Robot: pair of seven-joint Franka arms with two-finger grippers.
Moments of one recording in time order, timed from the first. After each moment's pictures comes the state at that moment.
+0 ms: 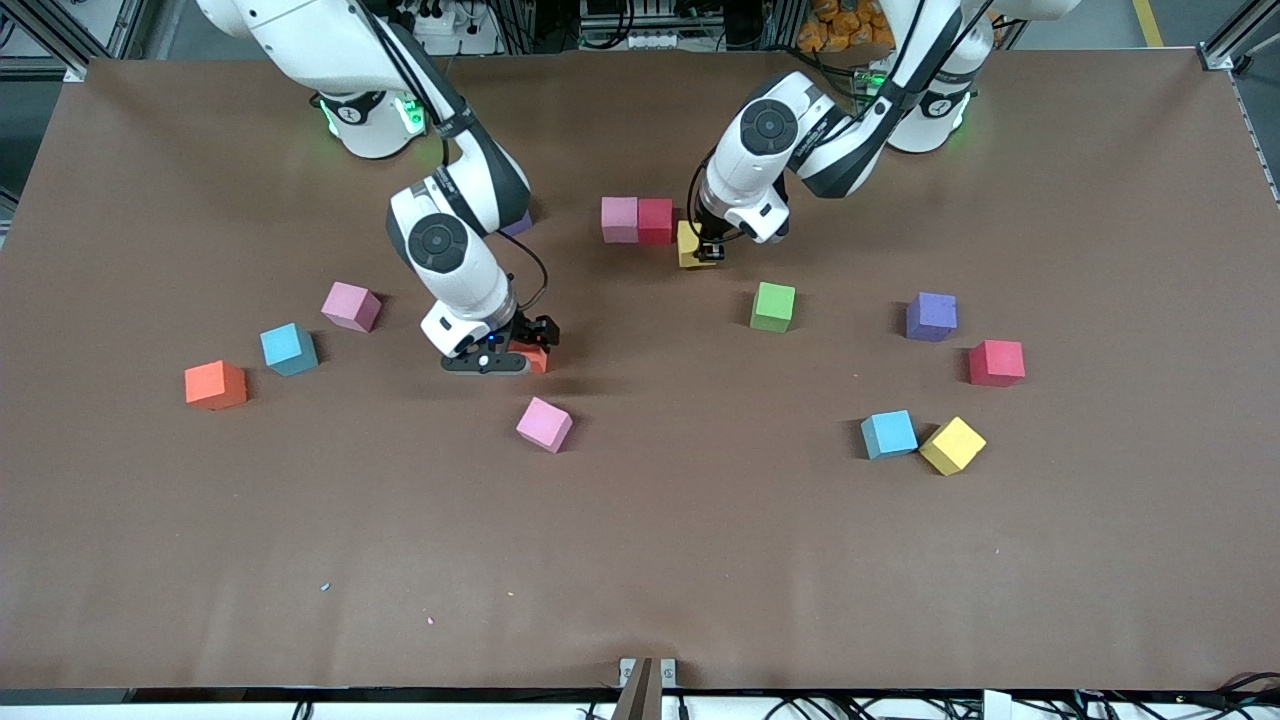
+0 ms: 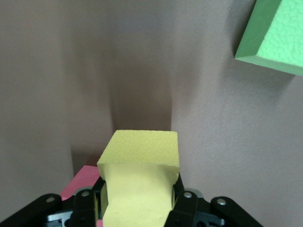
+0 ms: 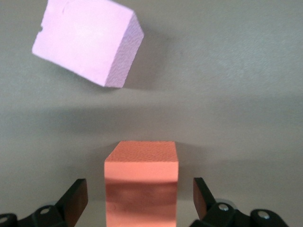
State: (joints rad) left arm -0.37 0.26 -0.54 -2.37 -0.18 2.65 -2.38; right arm 0.53 0.40 0.05 -2.11 0.07 2.55 0.54
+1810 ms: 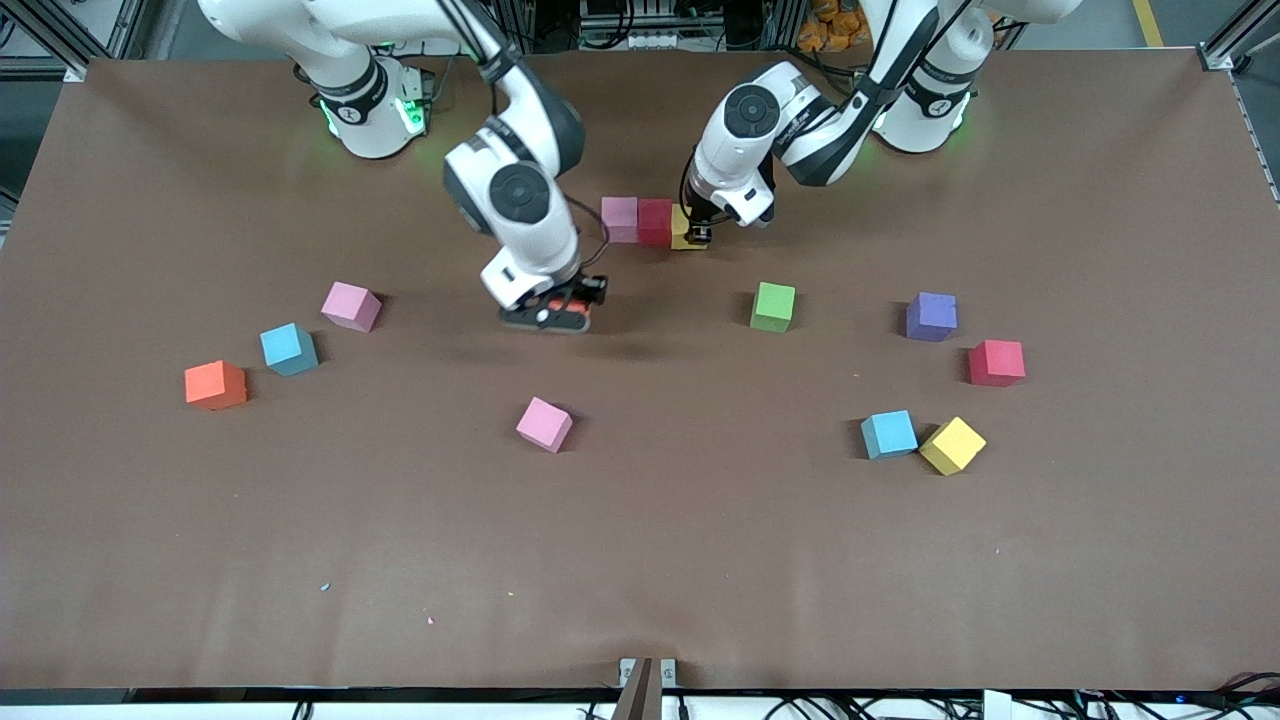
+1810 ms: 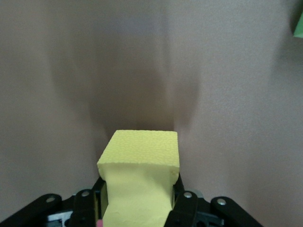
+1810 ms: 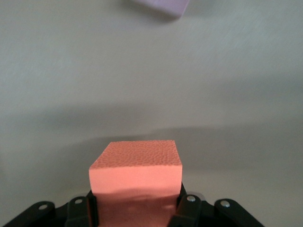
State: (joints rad) left arm -0.45 0.29 -0.54 -2.42 -0.18 2.72 -2.38; right arm 0.71 0.37 0.07 -2.01 0.07 2.34 0.86
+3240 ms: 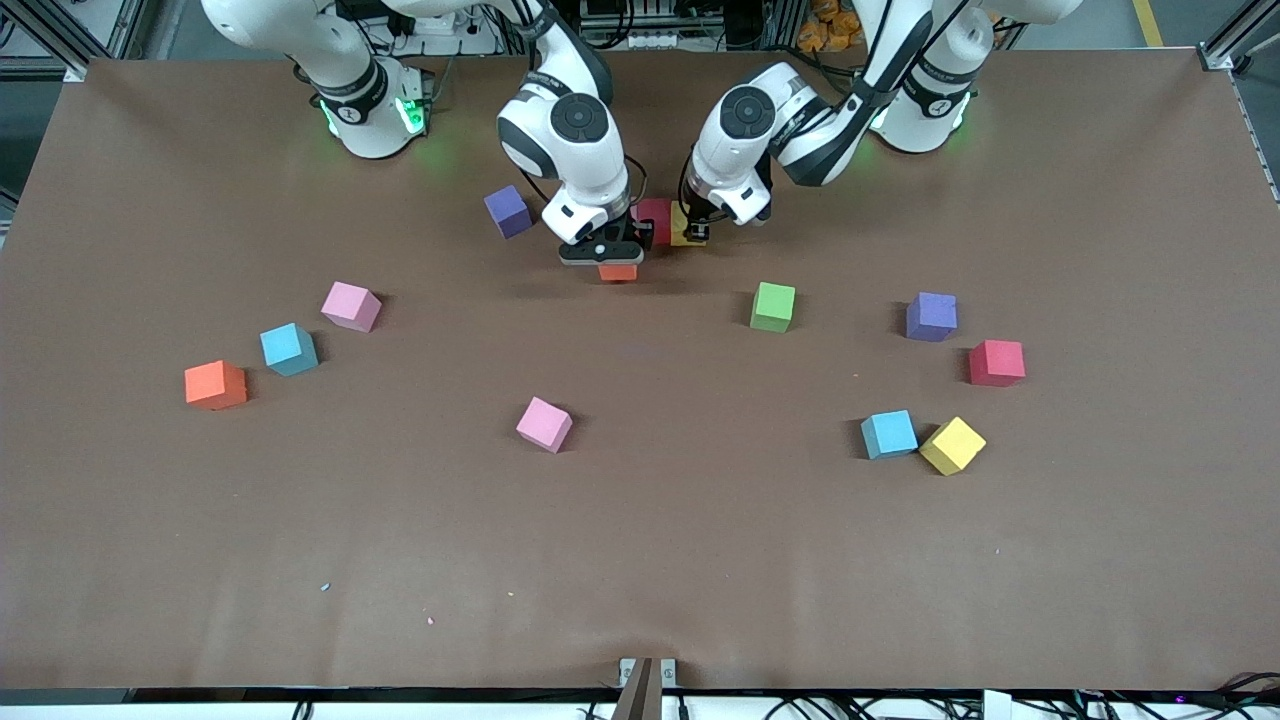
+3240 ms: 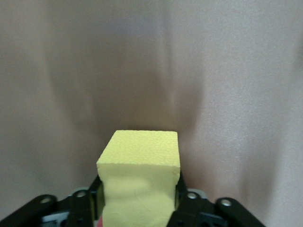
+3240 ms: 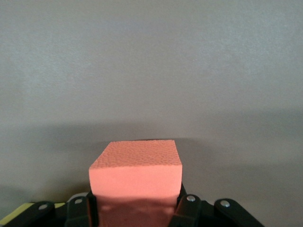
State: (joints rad) left arm -0.47 0.31 -0.54 -2.42 -0.18 2.72 -2.38; right arm 0.86 0.36 0.10 -2.18 0.02 2.60 0.99
